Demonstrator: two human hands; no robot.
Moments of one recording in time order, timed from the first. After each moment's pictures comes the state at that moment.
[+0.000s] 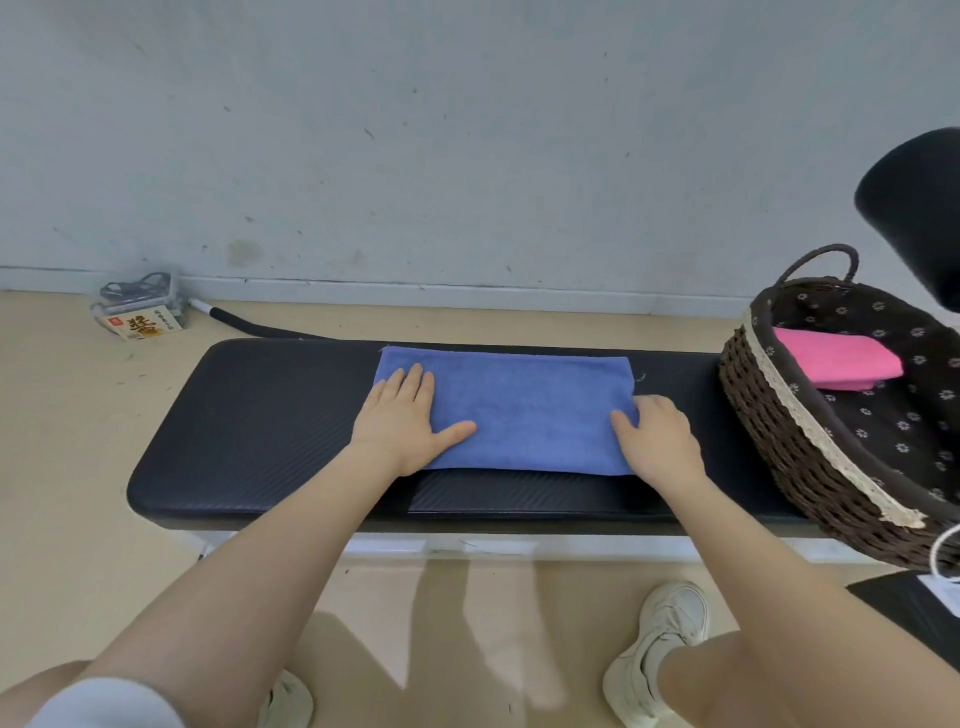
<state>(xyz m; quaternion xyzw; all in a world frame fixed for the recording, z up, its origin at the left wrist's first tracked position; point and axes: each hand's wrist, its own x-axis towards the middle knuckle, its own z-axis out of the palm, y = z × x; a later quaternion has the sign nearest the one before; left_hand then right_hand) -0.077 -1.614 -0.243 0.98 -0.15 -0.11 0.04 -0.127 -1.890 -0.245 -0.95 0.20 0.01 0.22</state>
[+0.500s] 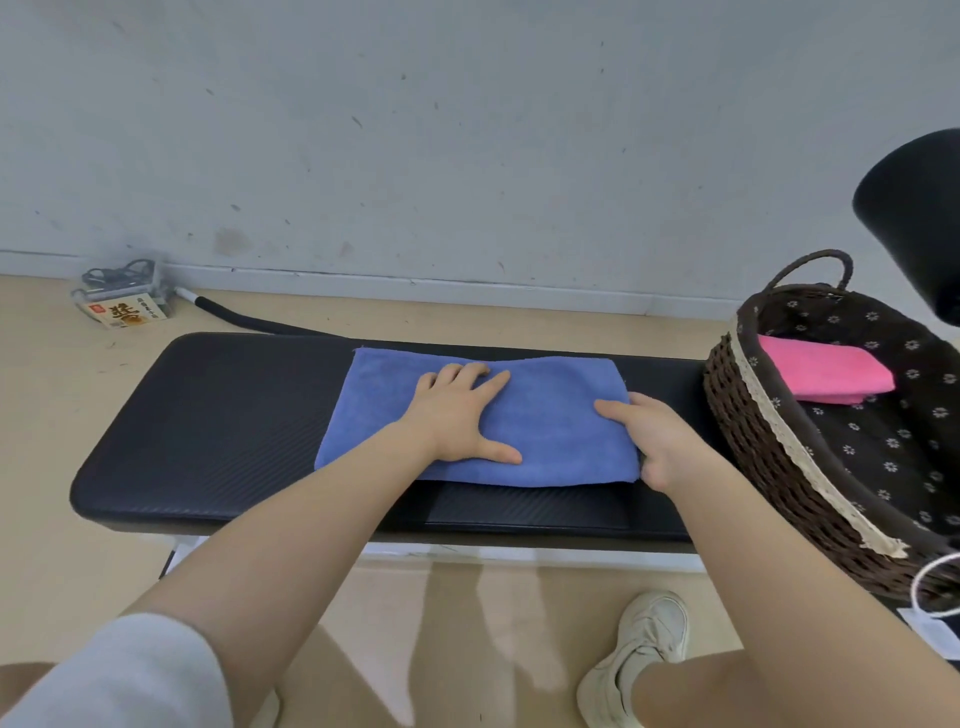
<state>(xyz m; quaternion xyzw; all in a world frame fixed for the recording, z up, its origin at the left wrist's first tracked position) -0.063 -1.692 -0.231 0.96 -0.26 -0.12 0.05 -0.109 -1.910 -0.217 -0.65 0.30 0.12 0.68</state>
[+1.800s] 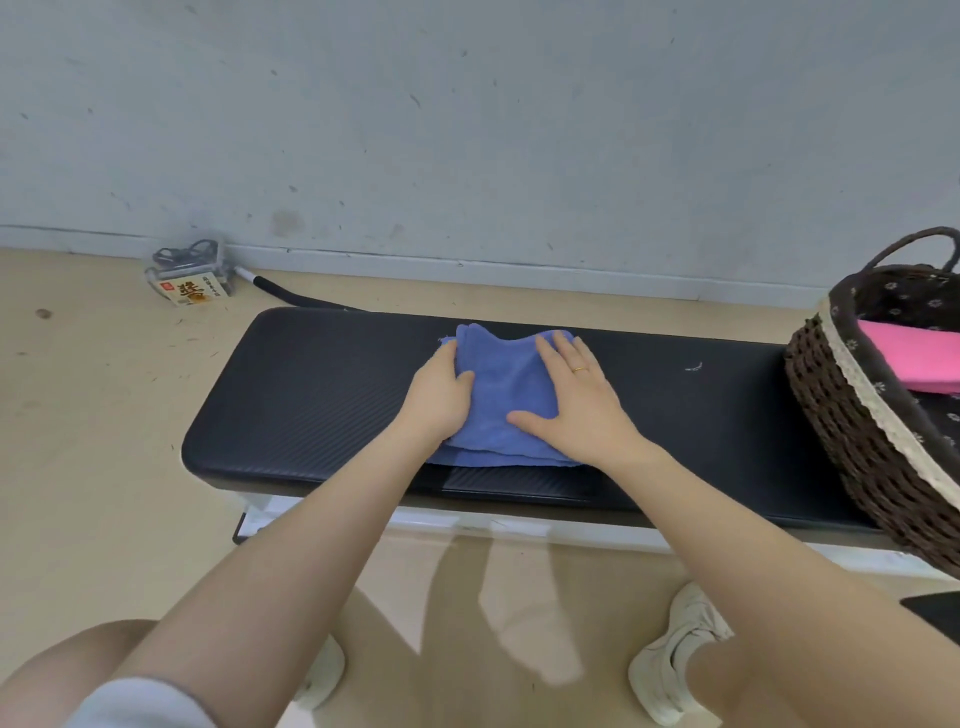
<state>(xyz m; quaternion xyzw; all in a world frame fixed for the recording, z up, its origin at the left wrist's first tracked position) -0.084 -1.619 -0.220 0.87 0.04 -0.10 0.49 -0.107 -1.784 -0.219 -0.98 -0.07 0.06 0.19</state>
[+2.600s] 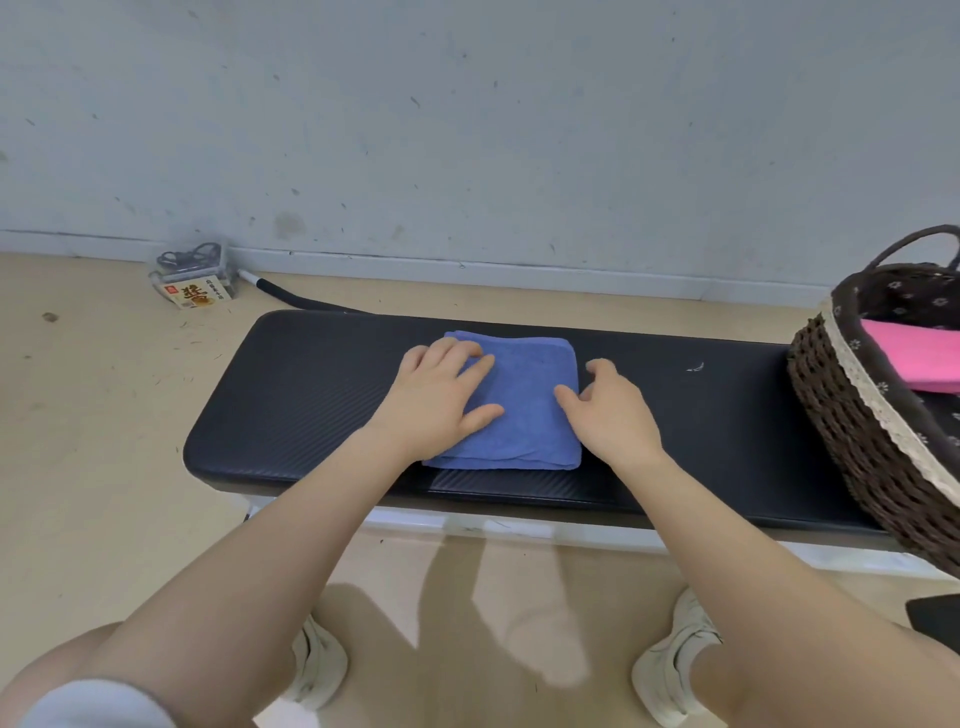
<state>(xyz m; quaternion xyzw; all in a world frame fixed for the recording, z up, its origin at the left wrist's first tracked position) -0.088 -1.596 -0.222 0.96 -0.27 0.03 0.03 -0.110 -1.796 -0.224 -0.94 0.13 0.04 0.33</state>
